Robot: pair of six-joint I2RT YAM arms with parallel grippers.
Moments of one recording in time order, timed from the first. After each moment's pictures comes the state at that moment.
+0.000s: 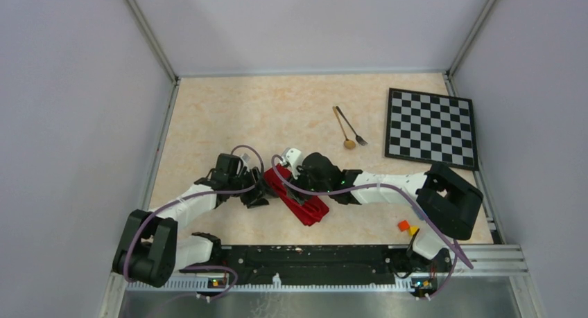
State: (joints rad) left arm -0.29 1.20 0.45 -0.22 0.51 -0.79; right arm 1.03 1.60 0.86 0.13 -0.08 0.06
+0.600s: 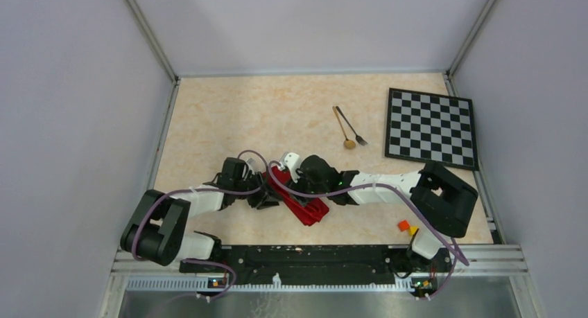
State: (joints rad) left arm -0.32 1.34 0.36 0.07 0.60 -0.95; right arm 1.03 1.63 0.86 0.08 -0.03 -0.02
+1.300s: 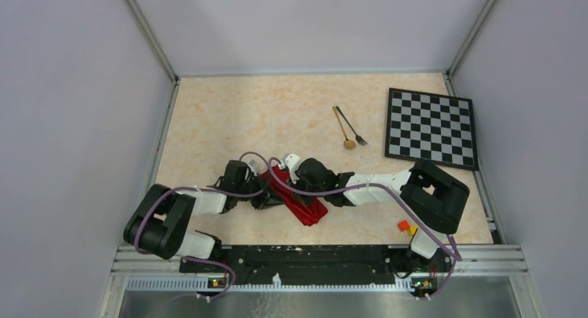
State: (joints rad) left arm -0.36 1.40 0.31 0.23 0.59 -1.03; right arm 1.04 1.70 0.85 0.12 -0.04 0.11
